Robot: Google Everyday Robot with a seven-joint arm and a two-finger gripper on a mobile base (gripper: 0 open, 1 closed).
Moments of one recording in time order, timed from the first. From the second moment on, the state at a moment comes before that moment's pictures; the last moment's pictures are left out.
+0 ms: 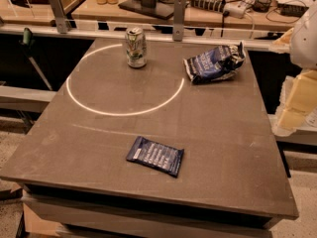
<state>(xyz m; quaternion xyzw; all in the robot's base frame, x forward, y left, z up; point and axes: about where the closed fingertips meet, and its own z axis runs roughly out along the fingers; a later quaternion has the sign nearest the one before) 0.438 -0.217 0.976 -0.60 0.78 -0.03 0.16</state>
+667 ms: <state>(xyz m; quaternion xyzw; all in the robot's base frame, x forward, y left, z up) 0.450 -0.187 0.992 -0.62 0.75 0.00 0.22</state>
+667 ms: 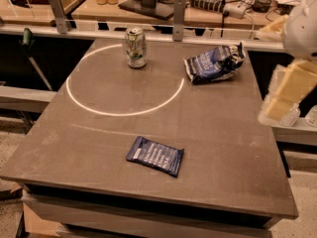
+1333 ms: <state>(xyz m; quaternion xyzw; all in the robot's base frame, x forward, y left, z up) 0.508 -0.110 1.027 -0.60 0.70 0.06 0.39</state>
